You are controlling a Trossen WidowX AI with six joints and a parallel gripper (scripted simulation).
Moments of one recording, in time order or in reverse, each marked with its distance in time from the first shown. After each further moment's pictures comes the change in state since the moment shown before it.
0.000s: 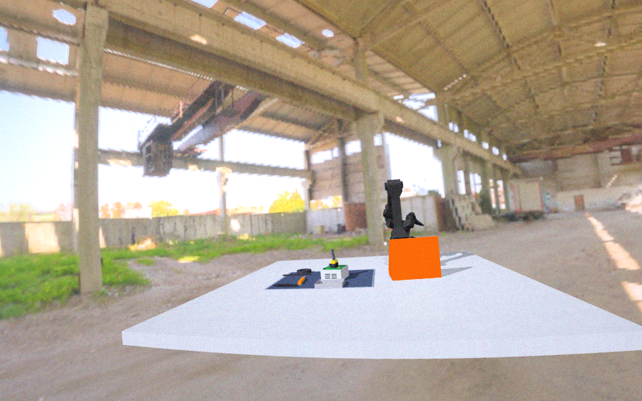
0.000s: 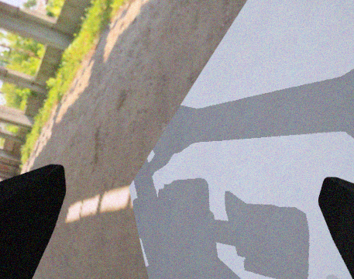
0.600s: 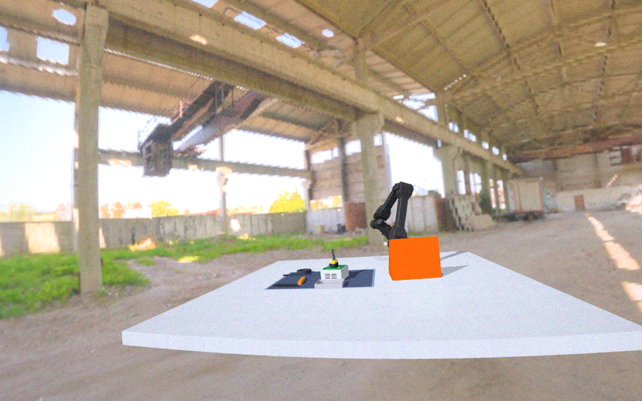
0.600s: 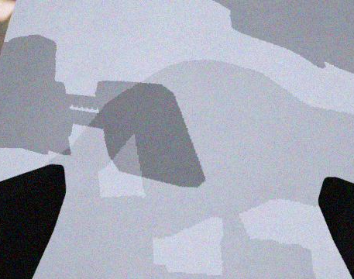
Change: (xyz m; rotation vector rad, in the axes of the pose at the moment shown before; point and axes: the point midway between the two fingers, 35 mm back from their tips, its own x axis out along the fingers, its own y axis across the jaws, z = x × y) arm -0.069 -0.066 -0.077 -0.655 0.412 -0.251
